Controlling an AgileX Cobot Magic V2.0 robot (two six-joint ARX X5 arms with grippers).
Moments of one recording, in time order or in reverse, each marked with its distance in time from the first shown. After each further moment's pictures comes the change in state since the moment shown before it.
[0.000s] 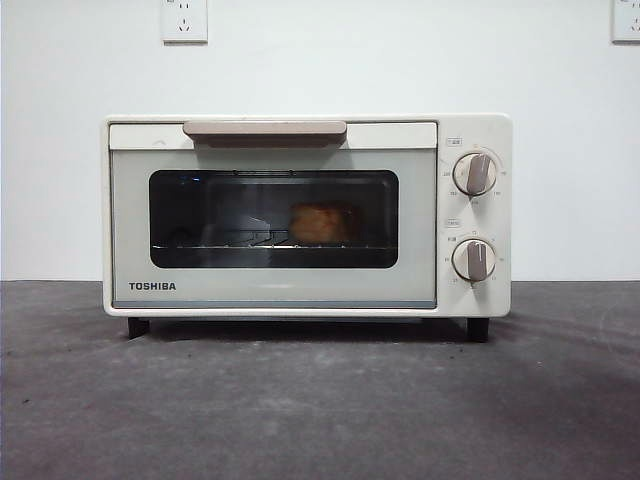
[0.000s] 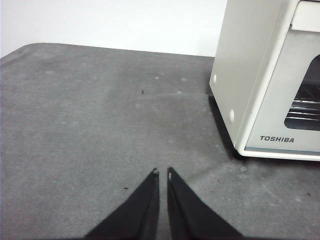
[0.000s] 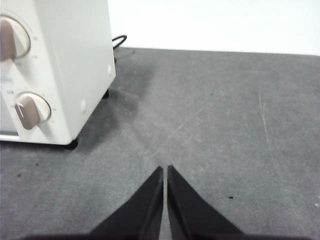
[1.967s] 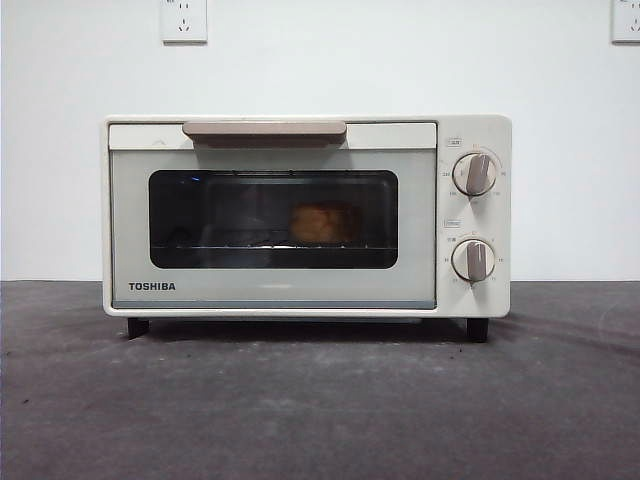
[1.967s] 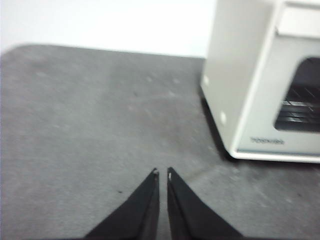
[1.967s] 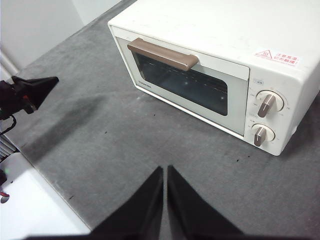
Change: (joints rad) left arm -0.002 -0.002 0.017 -0.011 0.017 0.000; right arm 0.587 0.597 1.017 -0.718 -0.150 0.183
